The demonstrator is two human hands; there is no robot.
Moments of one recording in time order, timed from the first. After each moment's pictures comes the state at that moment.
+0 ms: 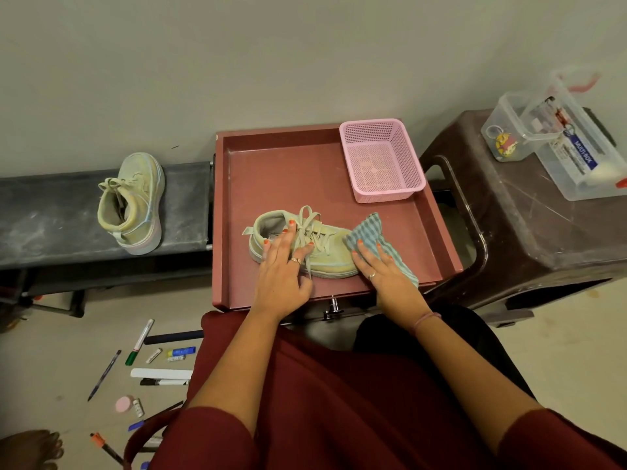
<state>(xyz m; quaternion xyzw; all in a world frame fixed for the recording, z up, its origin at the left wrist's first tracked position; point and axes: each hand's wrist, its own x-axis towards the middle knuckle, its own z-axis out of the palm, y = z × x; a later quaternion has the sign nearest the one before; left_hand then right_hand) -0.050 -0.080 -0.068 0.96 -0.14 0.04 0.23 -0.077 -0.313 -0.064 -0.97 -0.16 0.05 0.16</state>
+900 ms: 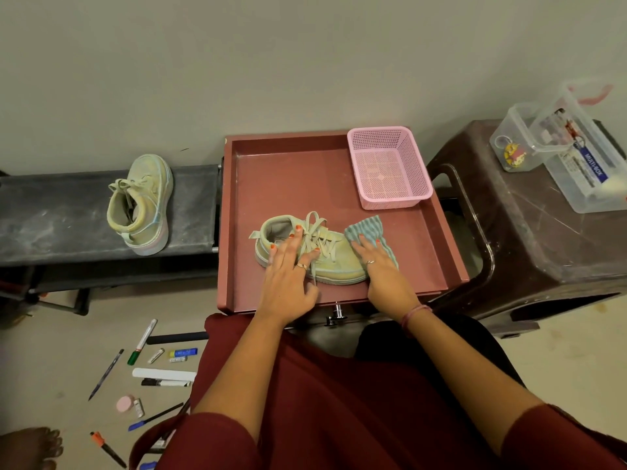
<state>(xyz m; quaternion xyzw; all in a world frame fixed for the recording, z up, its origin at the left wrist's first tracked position) -0.051 -0.082 -0.067 0.96 -0.13 0.03 0.24 -0.050 -0.291 -0.061 -0.96 -0.06 0.09 0.27</state>
